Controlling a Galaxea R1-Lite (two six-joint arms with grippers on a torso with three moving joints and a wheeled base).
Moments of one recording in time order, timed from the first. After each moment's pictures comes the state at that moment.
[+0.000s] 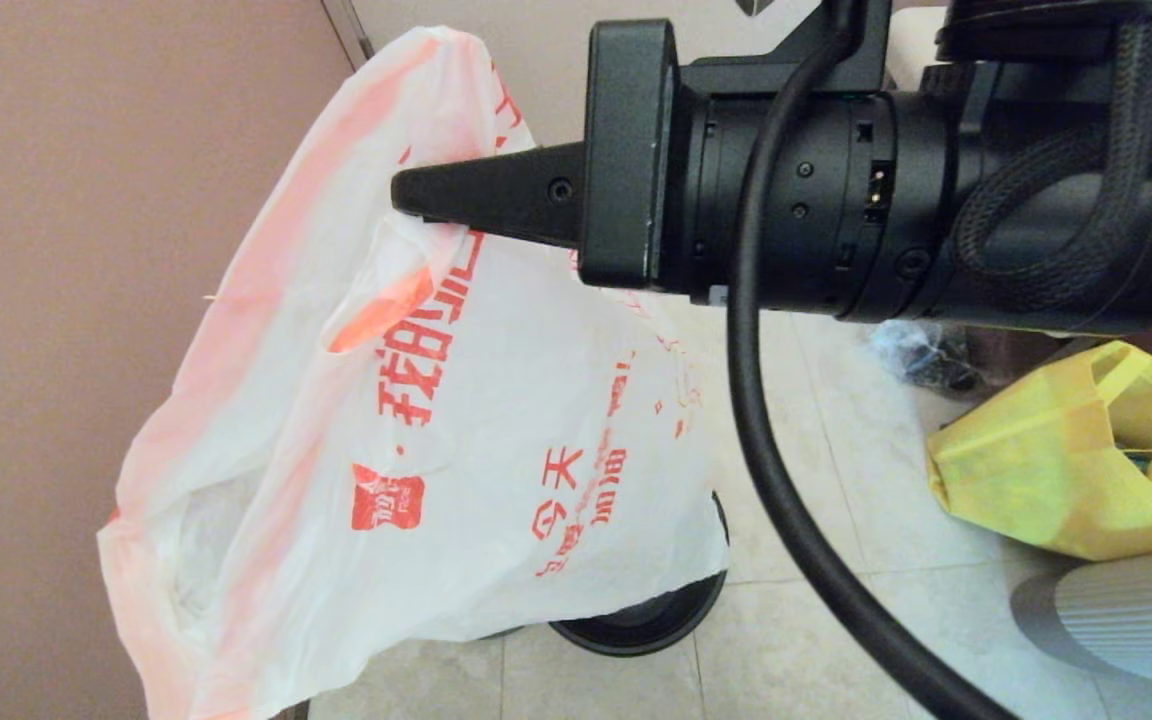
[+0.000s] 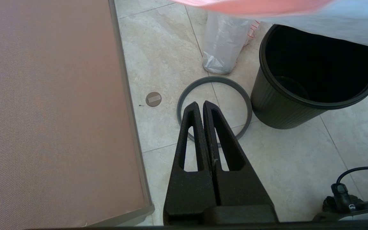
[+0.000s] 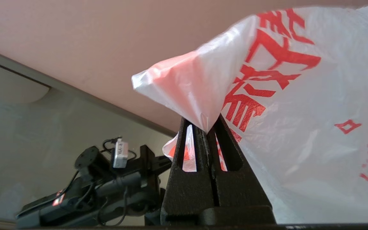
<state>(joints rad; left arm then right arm) 0.00 0.00 0.00 0.00 -0.08 0.18 0.94 1.72 -1.59 -0.20 0.42 0.38</state>
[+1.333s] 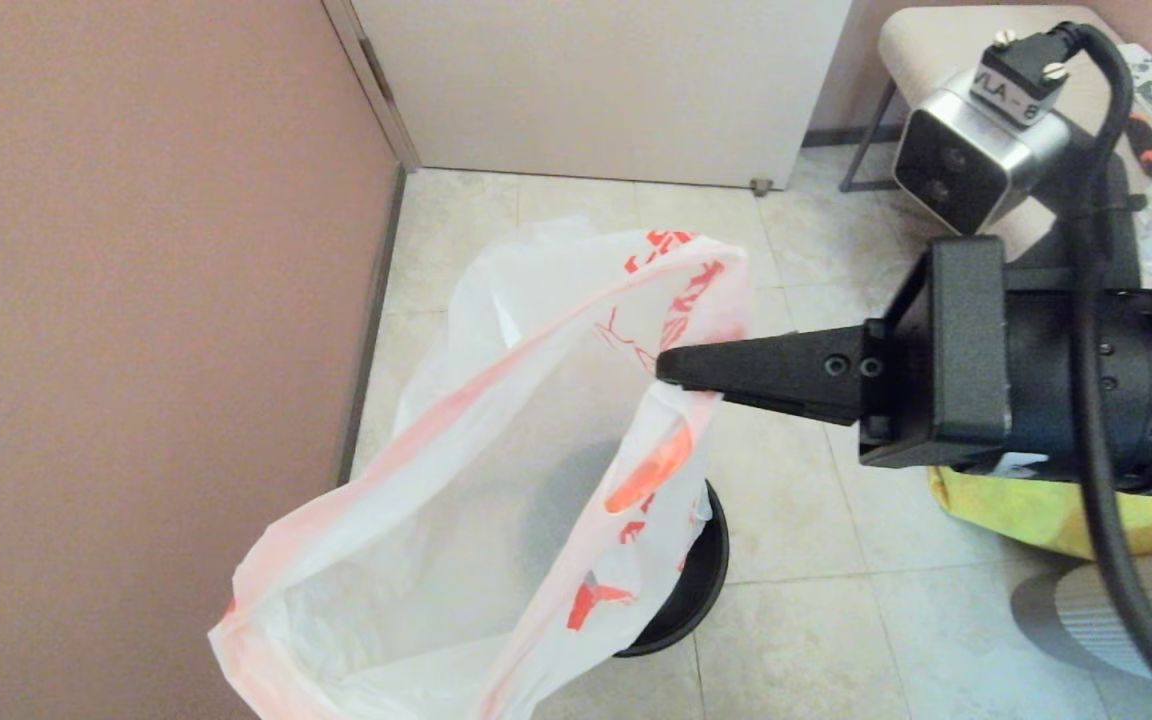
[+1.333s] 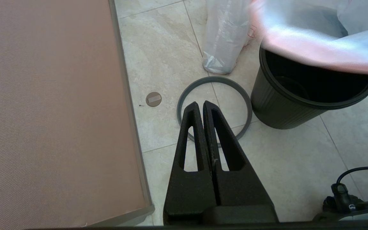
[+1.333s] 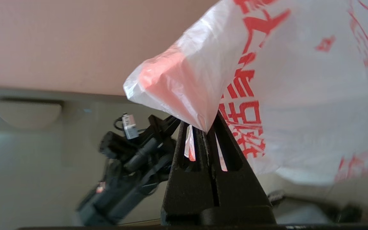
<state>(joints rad) 0.00 0.00 0.00 0.00 -0.08 0.18 0.82 1.42 -1.13 -0.22 0.42 0.70</state>
